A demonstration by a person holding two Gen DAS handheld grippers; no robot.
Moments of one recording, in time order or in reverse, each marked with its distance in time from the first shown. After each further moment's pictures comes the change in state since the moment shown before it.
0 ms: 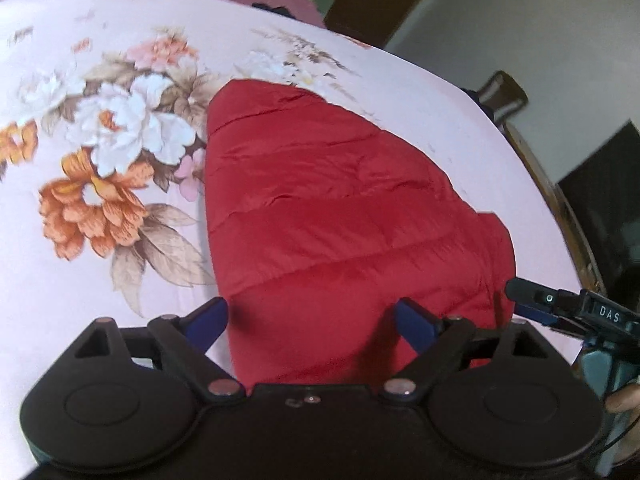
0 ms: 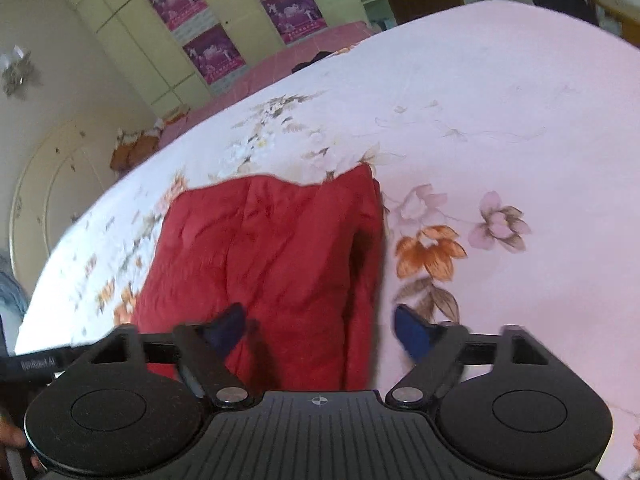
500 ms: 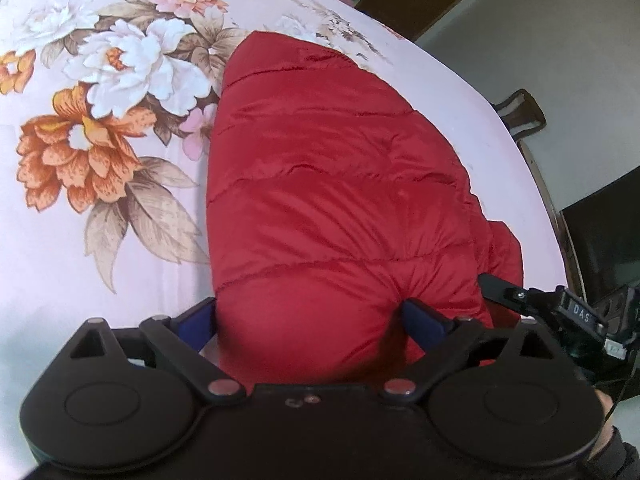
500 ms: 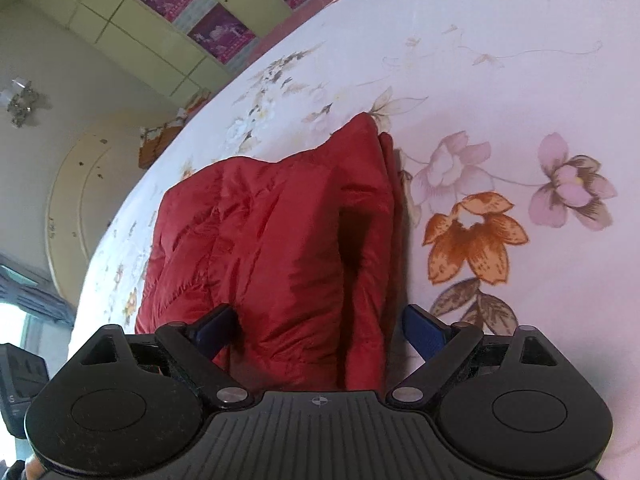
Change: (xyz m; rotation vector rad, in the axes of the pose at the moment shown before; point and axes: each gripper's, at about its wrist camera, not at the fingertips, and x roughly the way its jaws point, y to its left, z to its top) left arm 0.030 0.015 -0.003 -0.144 0.048 -0.026; right arm 0.066 -0.039 0.013 0.129 0.132 0.173
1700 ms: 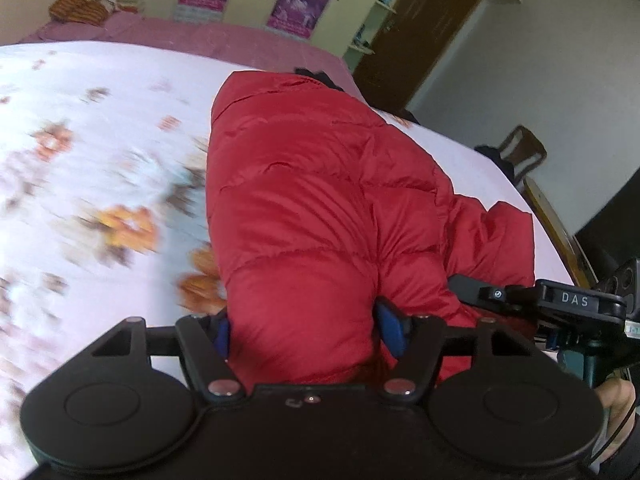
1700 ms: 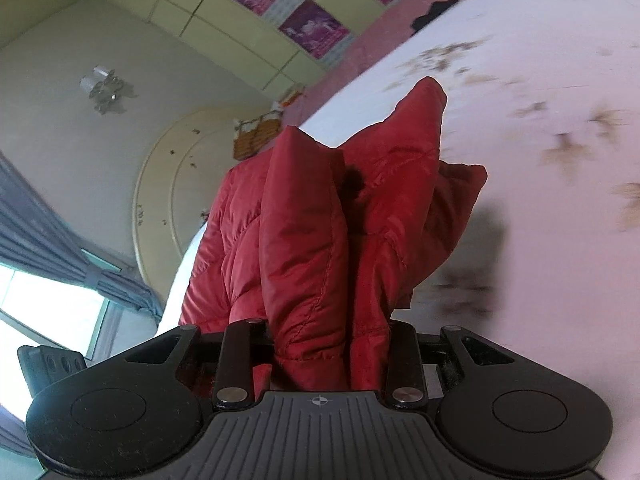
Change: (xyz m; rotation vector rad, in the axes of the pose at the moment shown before) left arm -0.133 0.056 0.041 0.122 -0.229 0.085; right arm 0.061 0.162 -0.012 -0.069 0.004 0.252
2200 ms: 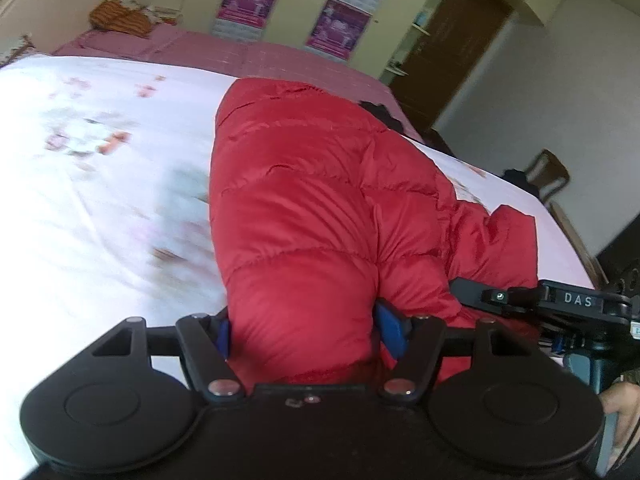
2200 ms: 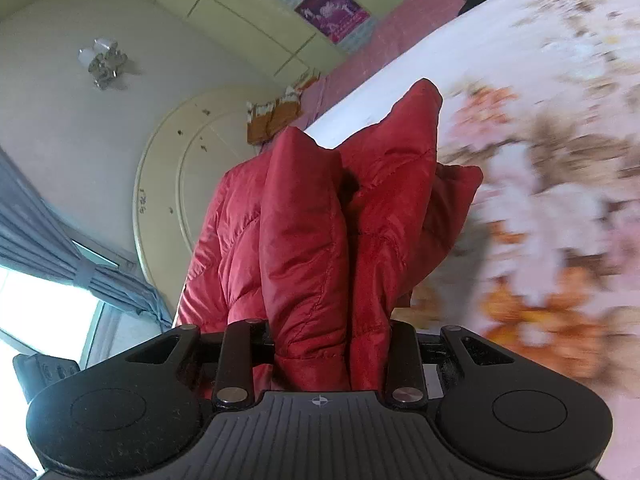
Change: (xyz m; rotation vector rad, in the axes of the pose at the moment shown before) left arm -0.059 0.219 0.075 -0.011 -0.027 0.042; right arm 0.214 0.145 -0.032 0.003 0.009 -0.019
